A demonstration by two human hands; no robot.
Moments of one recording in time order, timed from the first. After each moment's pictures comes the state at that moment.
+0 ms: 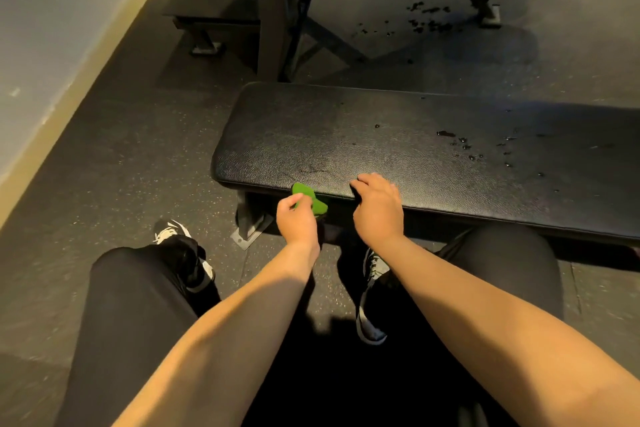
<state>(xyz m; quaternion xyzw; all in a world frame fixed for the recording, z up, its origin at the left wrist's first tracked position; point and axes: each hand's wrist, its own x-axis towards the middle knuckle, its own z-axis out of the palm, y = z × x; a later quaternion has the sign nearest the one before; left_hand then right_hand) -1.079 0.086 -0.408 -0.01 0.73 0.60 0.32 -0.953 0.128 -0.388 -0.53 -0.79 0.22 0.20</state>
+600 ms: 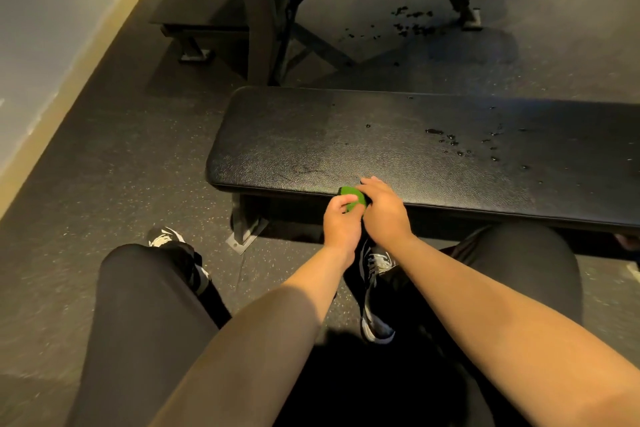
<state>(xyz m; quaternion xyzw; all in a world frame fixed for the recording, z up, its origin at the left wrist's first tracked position) -1.011 0.086 -0.399 0.14 0.68 0.52 0.50 -0.928 0.127 -0.382 -0.54 -0.73 0.37 0.18</state>
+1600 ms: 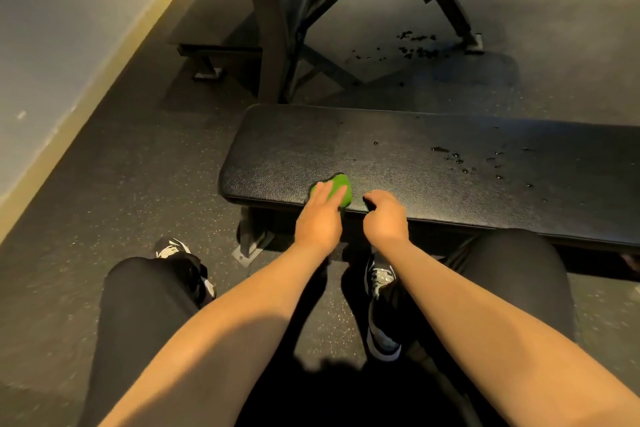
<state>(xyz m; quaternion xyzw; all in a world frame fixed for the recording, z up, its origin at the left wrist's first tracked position) -1.091 0.092 -0.389 0.62 0.73 0.21 0.19 -0.952 0.130 -0.361 -0.63 -0.65 0.38 0.17</state>
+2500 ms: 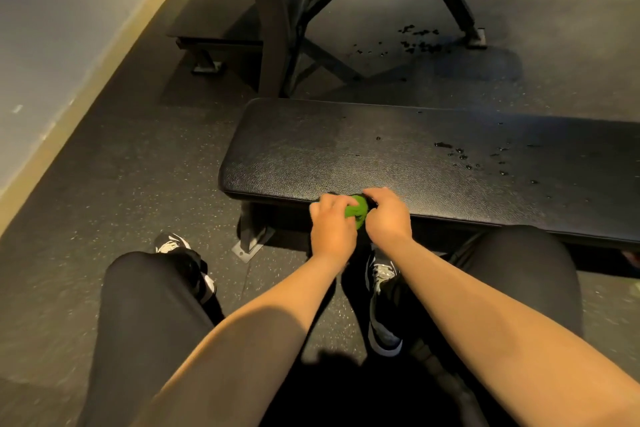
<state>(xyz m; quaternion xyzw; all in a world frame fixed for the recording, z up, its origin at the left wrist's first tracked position) -1.055 0.074 -0.389 0.52 0.78 0.29 0.20 -0.952 0.129 -0.371 -0.62 -0.66 0.39 0.18</state>
